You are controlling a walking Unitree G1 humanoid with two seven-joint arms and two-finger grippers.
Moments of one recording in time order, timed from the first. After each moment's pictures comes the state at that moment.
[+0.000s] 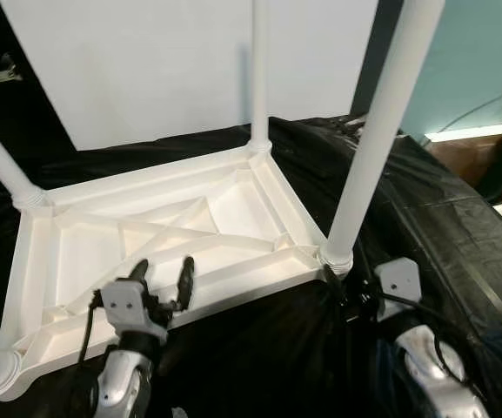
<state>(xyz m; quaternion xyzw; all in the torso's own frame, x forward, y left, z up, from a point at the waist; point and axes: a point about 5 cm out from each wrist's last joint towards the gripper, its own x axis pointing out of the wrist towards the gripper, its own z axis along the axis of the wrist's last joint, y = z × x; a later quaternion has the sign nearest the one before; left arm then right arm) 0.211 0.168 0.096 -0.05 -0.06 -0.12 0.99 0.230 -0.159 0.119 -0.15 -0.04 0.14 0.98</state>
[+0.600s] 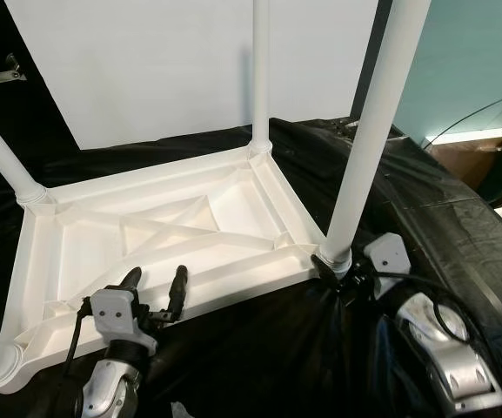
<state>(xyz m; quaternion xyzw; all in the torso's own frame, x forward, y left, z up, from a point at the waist) 0.211 0.178 0.102 -0.05 -0.06 -0.14 0.99 0.264 -0.155 0.128 -0.18 -0.03 0.27 0.94</state>
